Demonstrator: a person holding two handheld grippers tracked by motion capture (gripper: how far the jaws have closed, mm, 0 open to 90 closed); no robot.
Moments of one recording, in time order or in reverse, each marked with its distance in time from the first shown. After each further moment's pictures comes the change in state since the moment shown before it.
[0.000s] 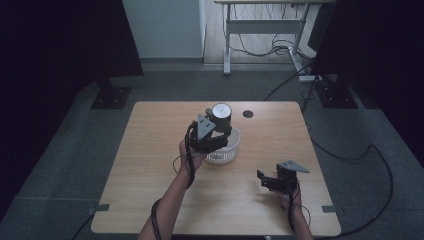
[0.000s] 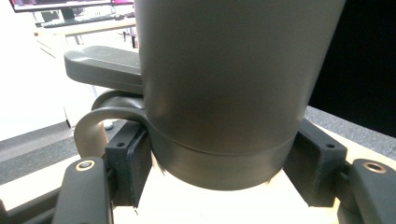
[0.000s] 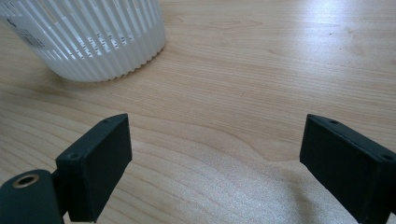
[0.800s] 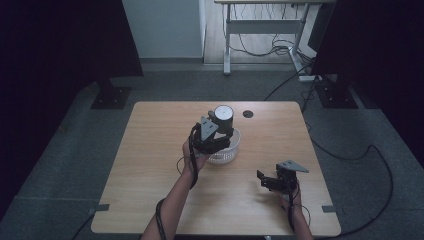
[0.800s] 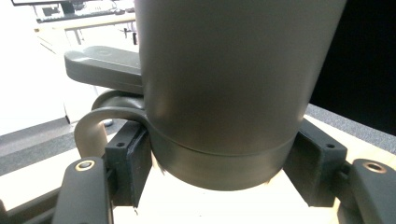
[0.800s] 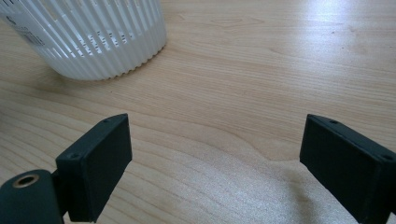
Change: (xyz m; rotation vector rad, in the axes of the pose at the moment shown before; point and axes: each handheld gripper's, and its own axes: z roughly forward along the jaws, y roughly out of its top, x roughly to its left) left arm -0.002 -0.011 0.012 0.011 0.008 -0.013; right arm 0.000 0.000 0.001 0.009 0.001 -0.004
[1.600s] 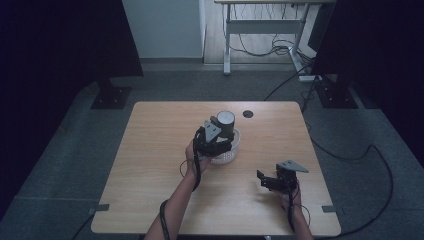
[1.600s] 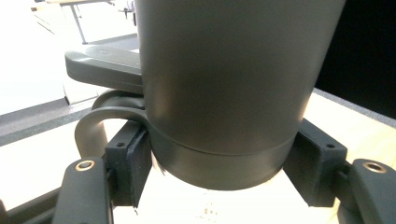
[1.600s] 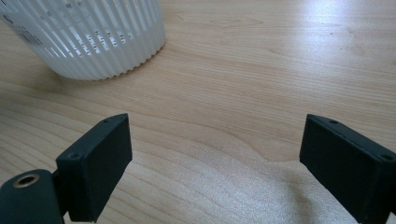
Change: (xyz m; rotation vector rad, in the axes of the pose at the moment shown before) left arm -0.004 -0.025 0.020 0.077 0.016 -0.014; right arm 0.001 0.000 0.000 0.002 -0.005 -0.004
